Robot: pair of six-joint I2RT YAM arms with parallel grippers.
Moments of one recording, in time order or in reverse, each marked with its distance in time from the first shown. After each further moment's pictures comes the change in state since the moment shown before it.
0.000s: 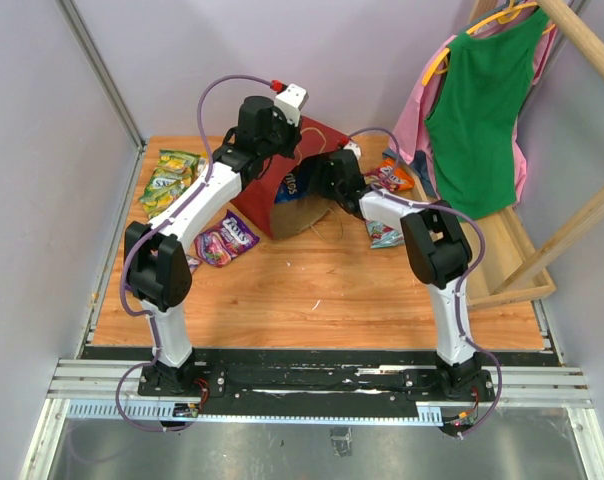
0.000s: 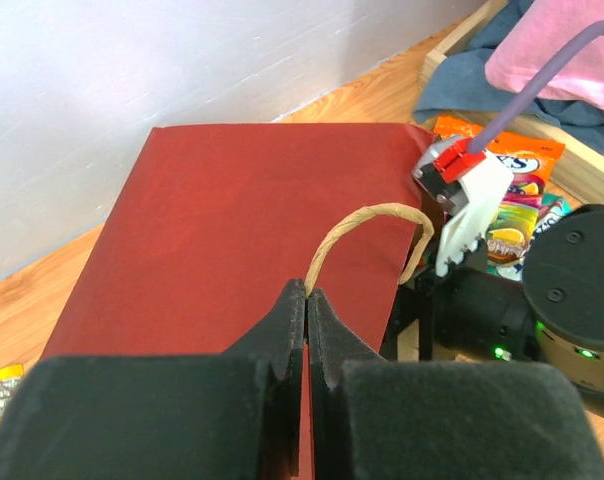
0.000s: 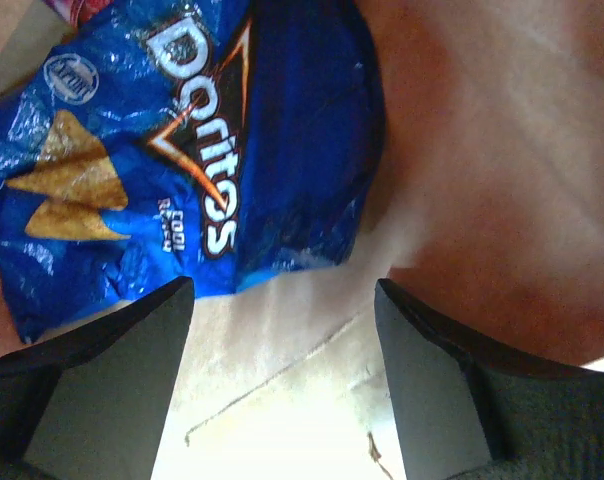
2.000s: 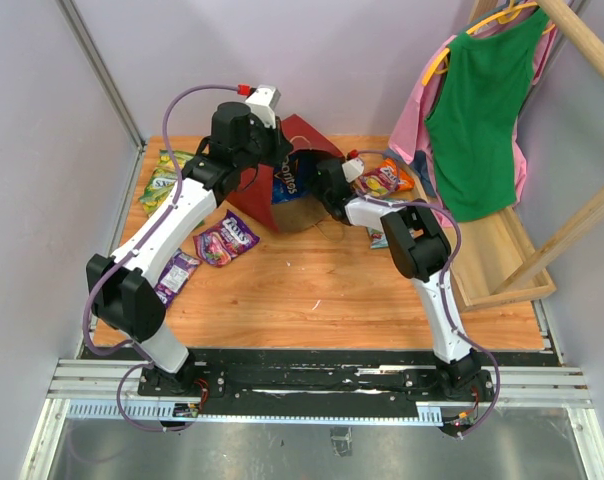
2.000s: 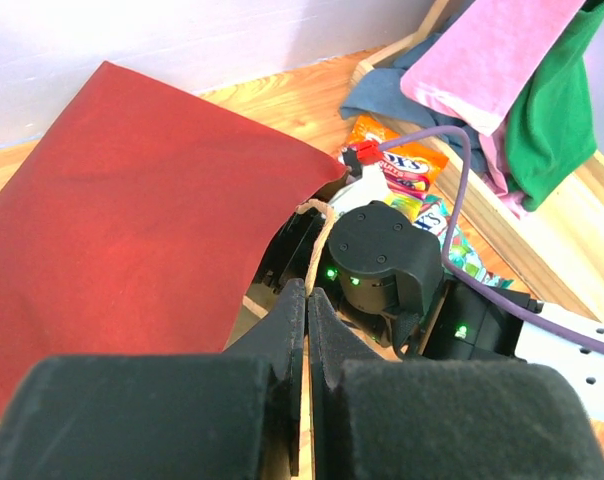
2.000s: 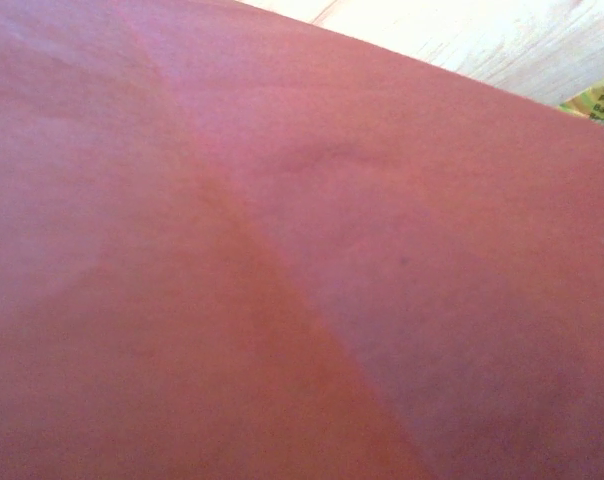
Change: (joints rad) left arm 0.006 -0.254 -0.159 -0.085 0.043 -0.285; right arm 0.041 0.187 0.112 0.104 0.234 0.436
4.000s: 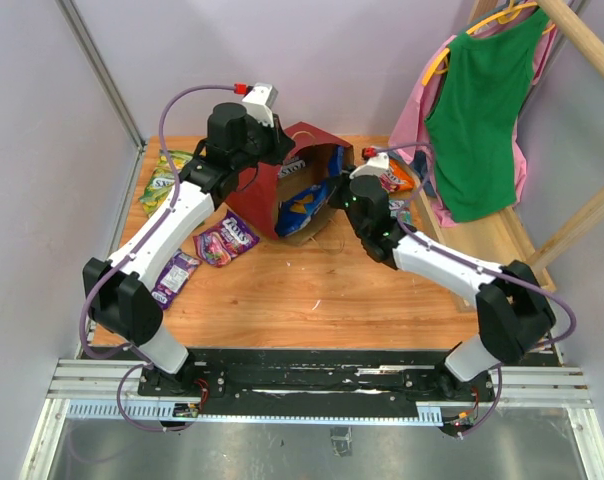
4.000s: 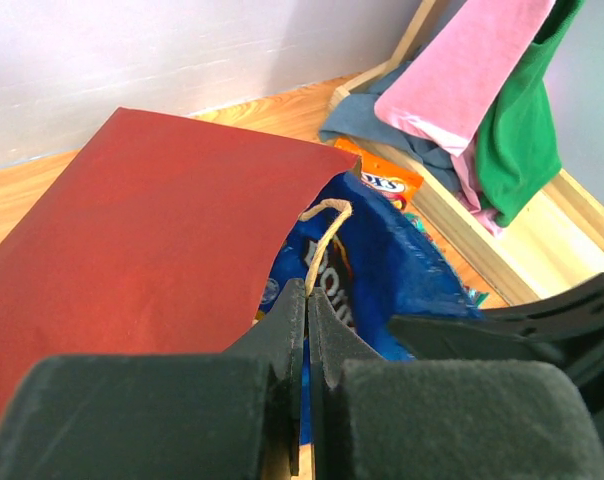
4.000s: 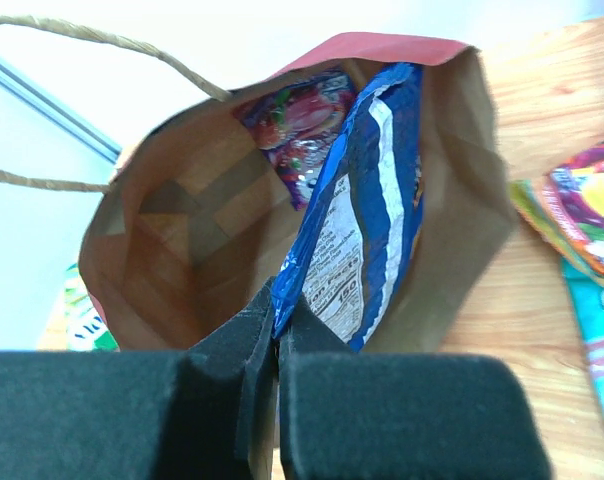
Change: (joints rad) left arm 0.000 -0.025 -0.030 0.067 0.033 -0.026; right arm 0.155 -0.790 -0.578 0.144 0.094 -0.473
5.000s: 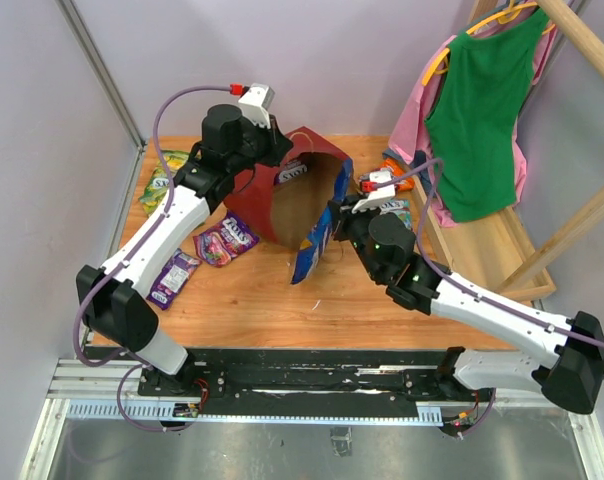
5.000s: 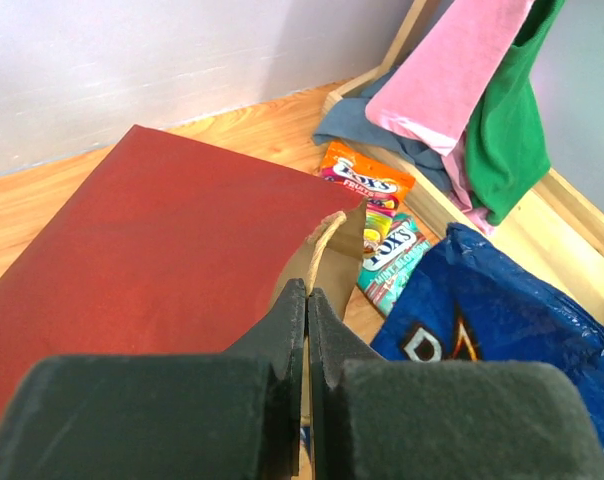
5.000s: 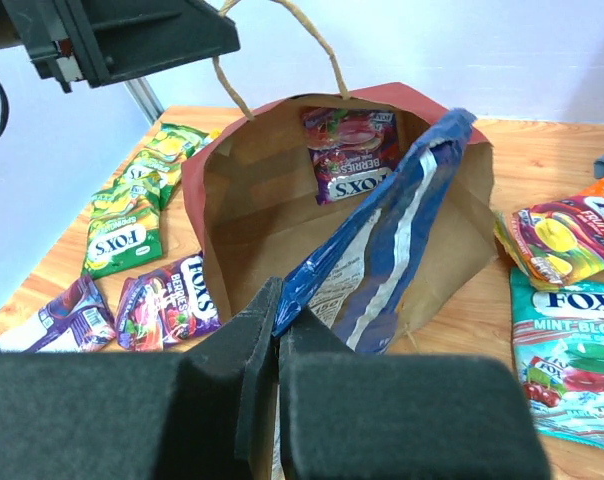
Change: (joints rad) left arm 0.000 -0.040 -0.021 0.000 0.009 0.005; right arm 0.276 -0.407 -0.150 -0.147 0.172 -0.314
